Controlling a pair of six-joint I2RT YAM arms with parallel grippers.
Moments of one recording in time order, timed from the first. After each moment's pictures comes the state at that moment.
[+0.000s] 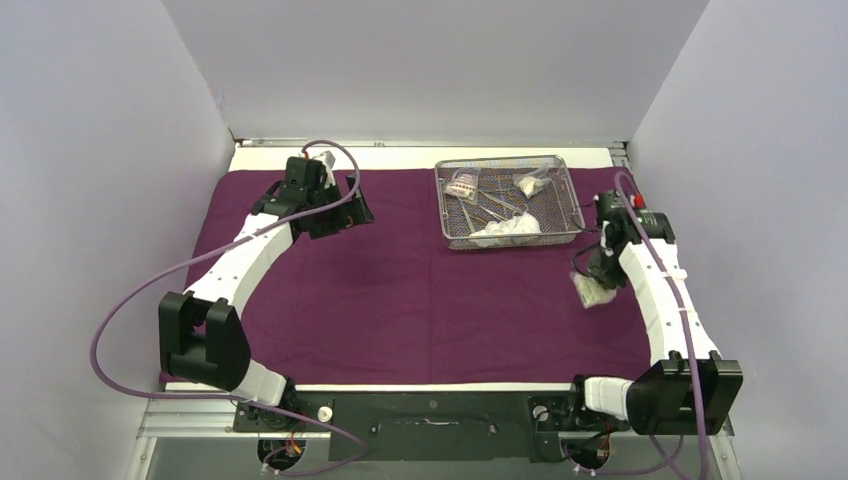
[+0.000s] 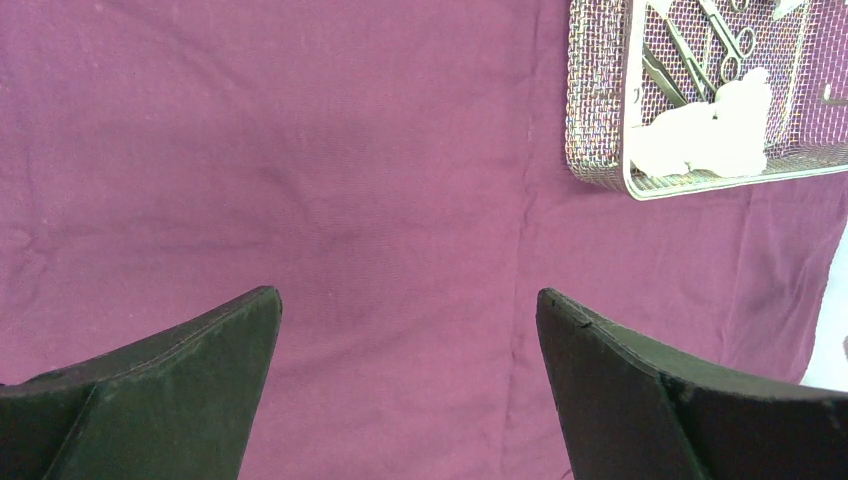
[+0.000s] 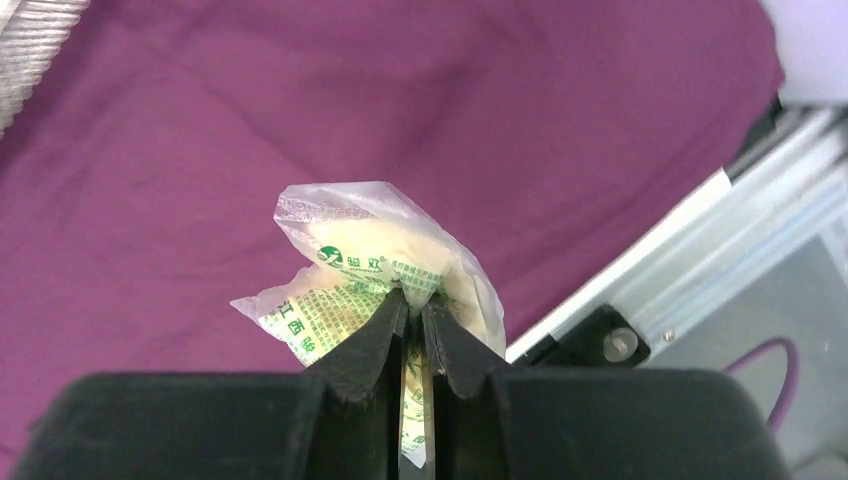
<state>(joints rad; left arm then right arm) -0.25 1.50 1.23 -0.55 0.17 -0.51 0.03 1.26 1.22 -1.22 0.39 0.65</state>
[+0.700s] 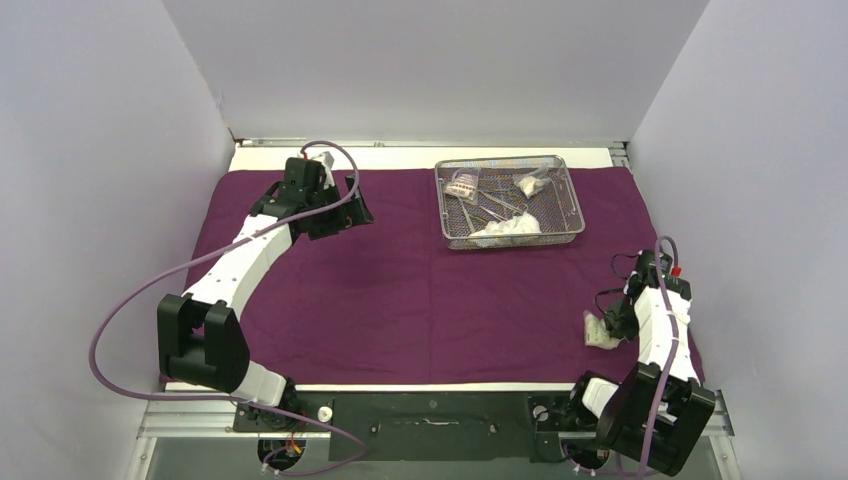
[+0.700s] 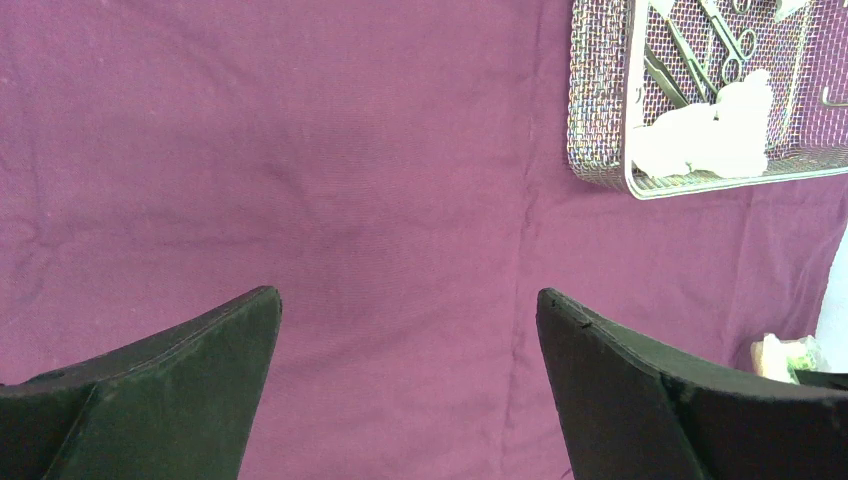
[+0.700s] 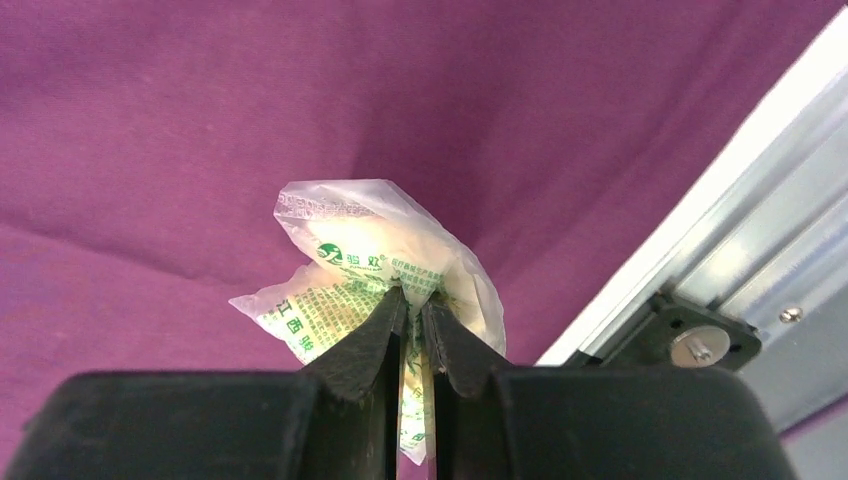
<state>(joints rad) -0.25 1.49 1.22 -0.55 0.16 -0.52 -0.44 1.08 0.70 -0.98 0.19 0.66</state>
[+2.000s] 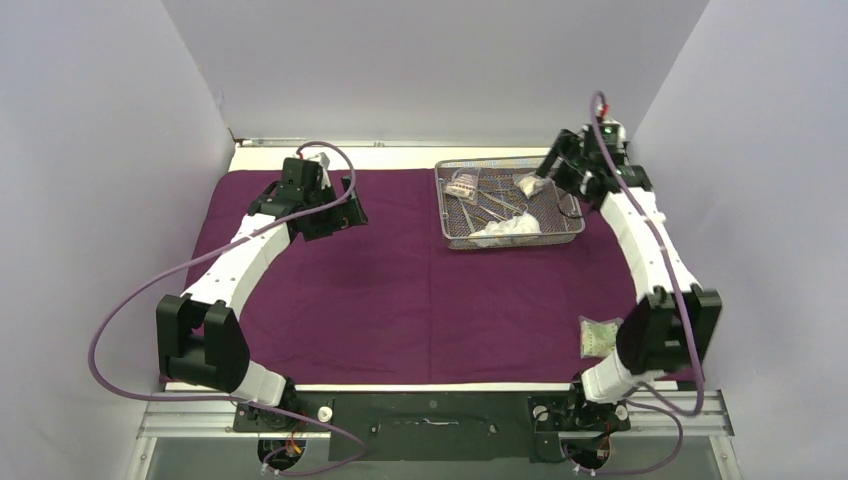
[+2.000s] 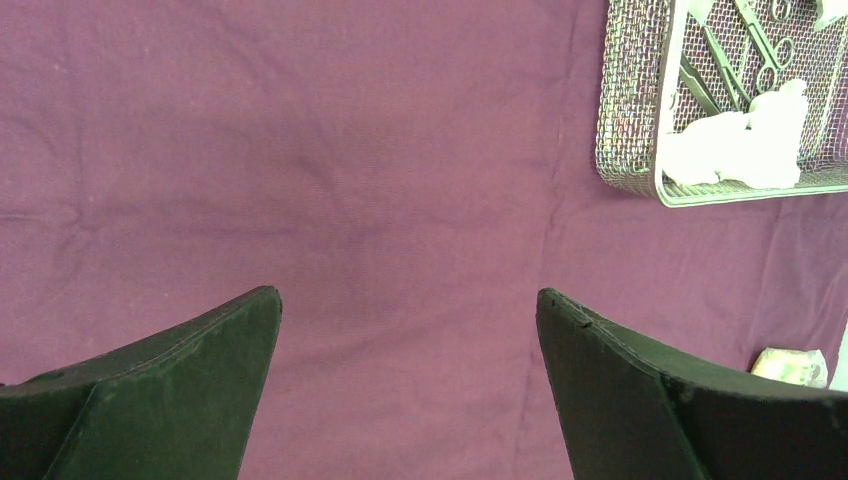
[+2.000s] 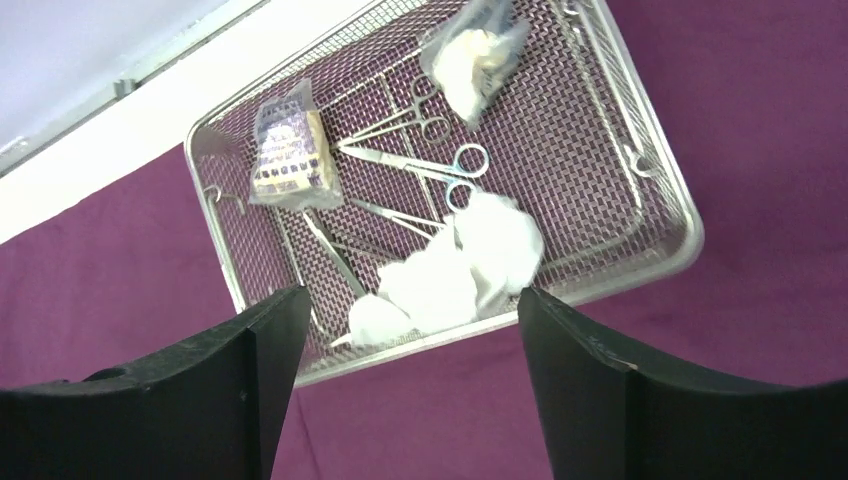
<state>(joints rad) -0.23 1.49 1.23 -0.59 0.13 -0.50 0.02 1.47 1.42 -0.62 -0.02 0.52</state>
